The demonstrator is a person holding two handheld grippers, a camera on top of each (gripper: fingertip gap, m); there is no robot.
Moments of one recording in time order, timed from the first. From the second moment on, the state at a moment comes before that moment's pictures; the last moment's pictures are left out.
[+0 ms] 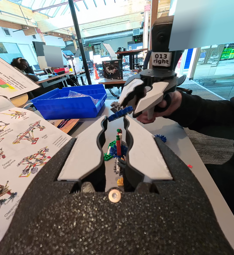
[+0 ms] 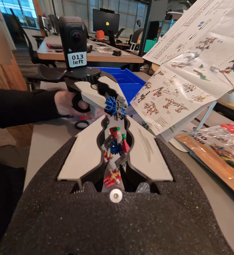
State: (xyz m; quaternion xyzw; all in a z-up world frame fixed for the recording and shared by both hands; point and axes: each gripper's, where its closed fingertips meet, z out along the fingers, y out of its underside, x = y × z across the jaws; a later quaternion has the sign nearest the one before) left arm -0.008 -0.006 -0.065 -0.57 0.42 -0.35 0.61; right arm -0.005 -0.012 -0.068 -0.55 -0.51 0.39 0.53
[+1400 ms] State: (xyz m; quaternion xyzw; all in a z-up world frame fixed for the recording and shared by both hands) left arm -0.005 -0.003 -0.067 -0.58 0.41 -0.36 0.61; right arm -0.003 -0.010 -0.052 -0.54 -0.45 0.50 0.50
